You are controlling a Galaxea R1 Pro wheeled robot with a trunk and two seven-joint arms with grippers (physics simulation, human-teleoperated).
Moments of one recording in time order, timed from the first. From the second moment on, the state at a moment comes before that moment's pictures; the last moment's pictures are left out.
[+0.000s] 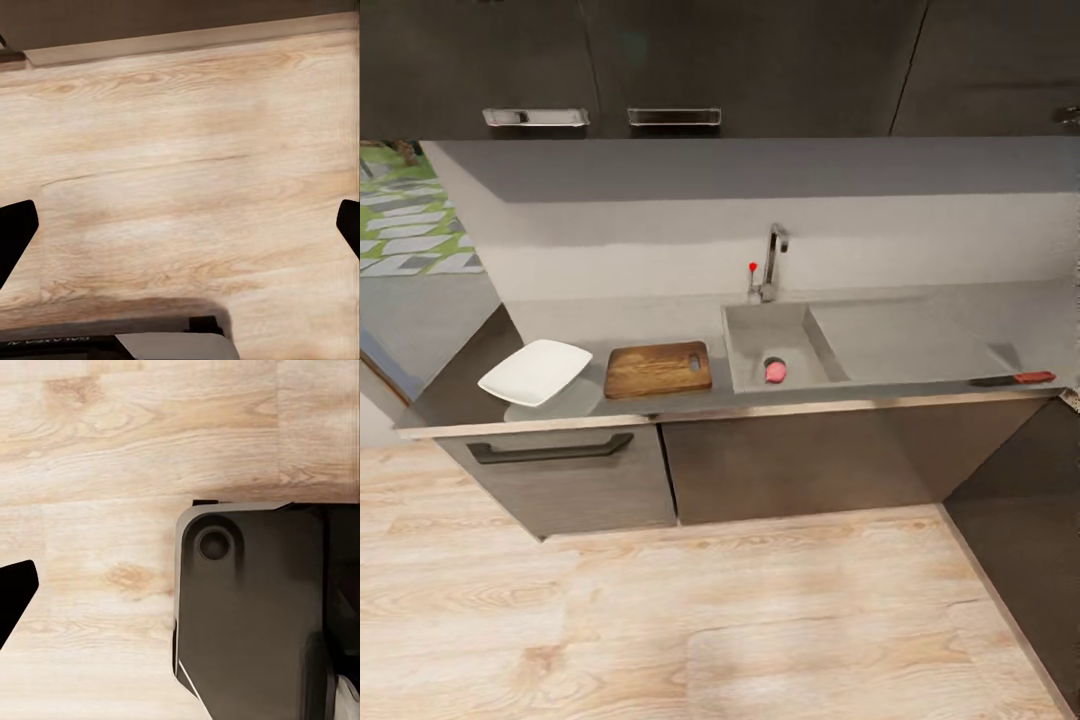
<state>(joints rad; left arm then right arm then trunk) 0.26 0.04 -0.09 -0.74 0.07 -0.23 0.14 -0.03 0.03 0.00 -0.50 -0.03 -0.56 -0.03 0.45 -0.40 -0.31</state>
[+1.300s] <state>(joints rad) 0.26 0.04 -0.09 -0.73 0.07 -0.23 0.14 -0.03 0.03 0.00 -0.50 -0.03 -0.56 -0.03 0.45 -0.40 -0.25</state>
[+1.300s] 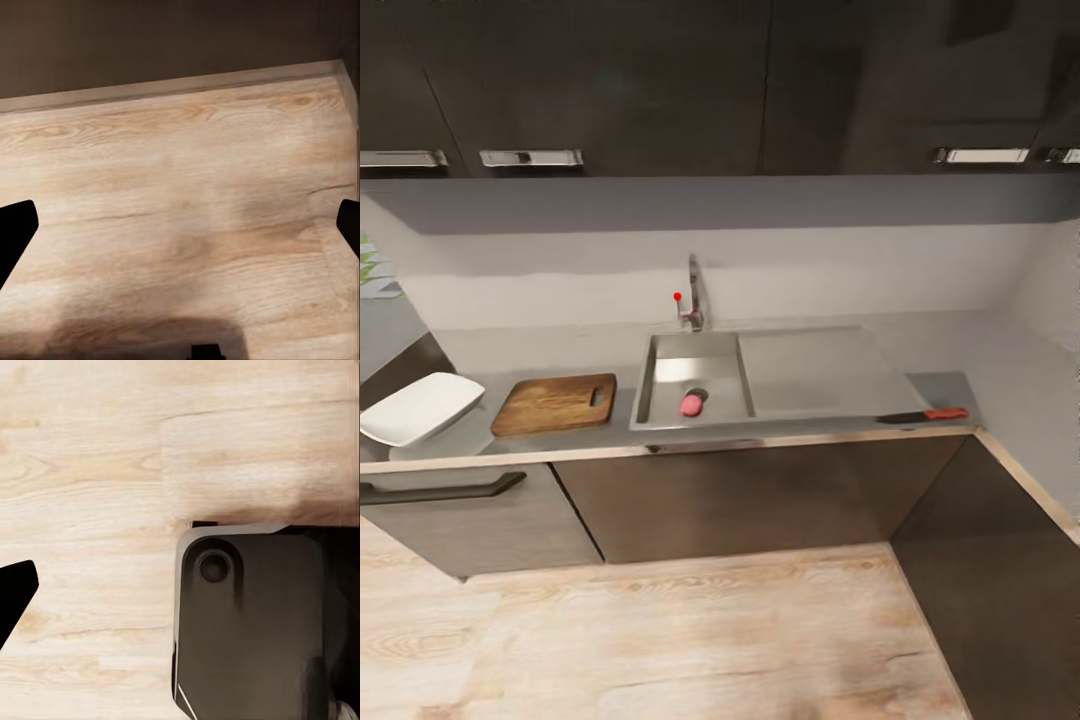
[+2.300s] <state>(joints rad) 0.26 0.04 -0.09 -0.73 0.07 -0.23 0.14 -0.03 0.03 0.00 -0.50 -0.03 -0.56 -0.03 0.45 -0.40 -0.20</state>
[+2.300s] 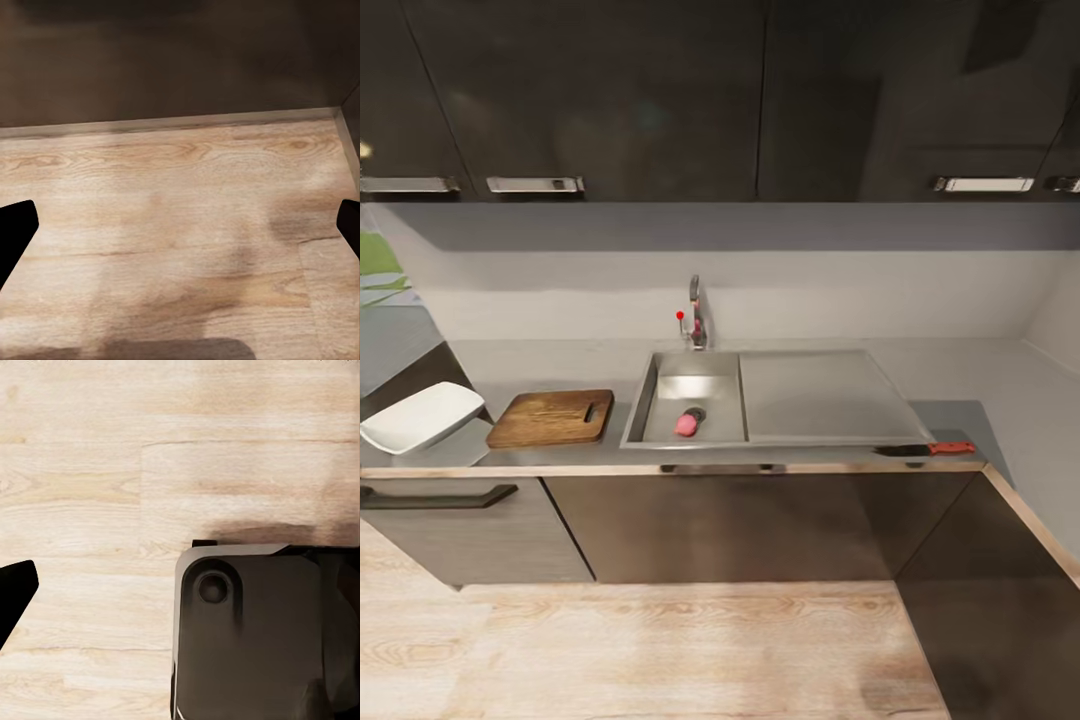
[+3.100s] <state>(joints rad) 0.26 0.04 -0.09 -0.73 0.07 -0.23 0.14 -0.03 0.03 0.00 -0.50 -0.03 -0.56 -0.03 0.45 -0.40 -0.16</state>
